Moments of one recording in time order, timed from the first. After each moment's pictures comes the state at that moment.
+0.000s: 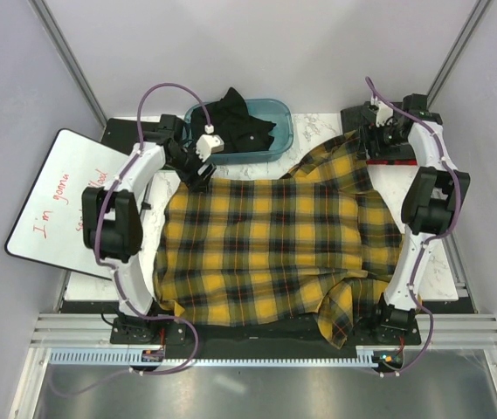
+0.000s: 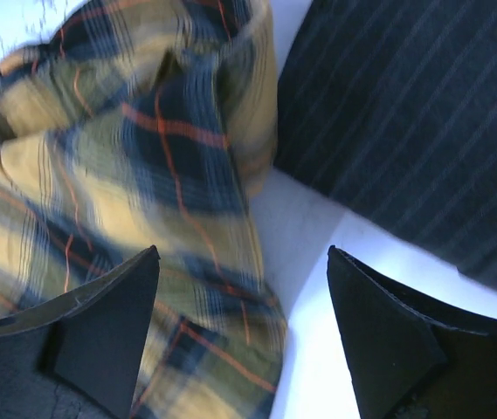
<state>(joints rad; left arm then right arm) -0.17 1.89 1.58 -0.84 0.49 0.76 -0.21 2.21 2.00 -0.89 -0.52 -0.44</state>
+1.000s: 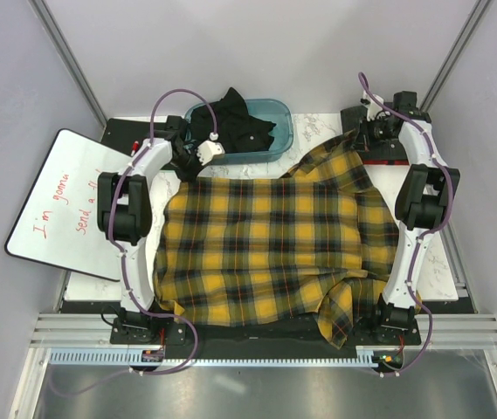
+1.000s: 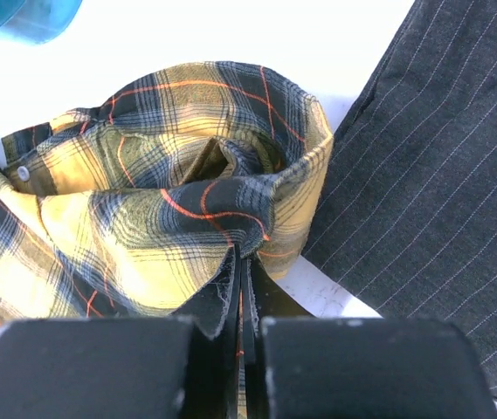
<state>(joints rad) -0.15 2.12 1.72 -0.81 0.29 0.97 -0.16 2.31 2.09 -0.78 -0.63 -0.39</state>
